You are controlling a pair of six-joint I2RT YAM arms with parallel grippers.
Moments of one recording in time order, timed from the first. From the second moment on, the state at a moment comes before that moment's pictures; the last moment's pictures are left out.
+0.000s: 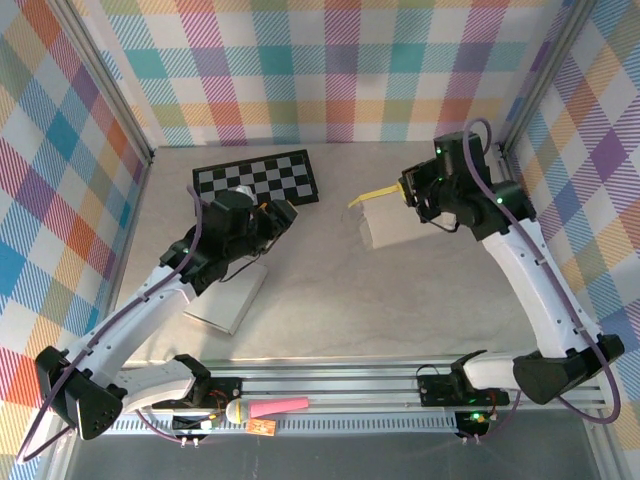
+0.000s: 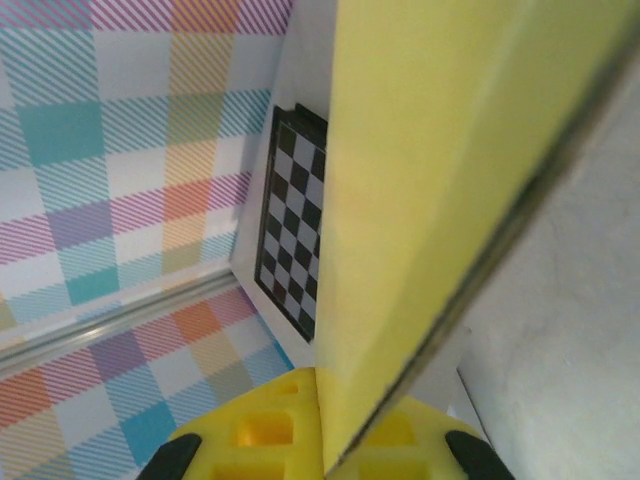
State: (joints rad) left arm -0.58 1.13 1.08 -0.49 0.04 -1.15; right arm 0.43 1.32 1.66 -1.03 -0.07 1.48
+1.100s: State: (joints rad) left arm -0.72 1.36 1.02 -0.42 0.01 -0.44; right arm 0.36 1.76 1.69 -1.01 -0.42 1.48
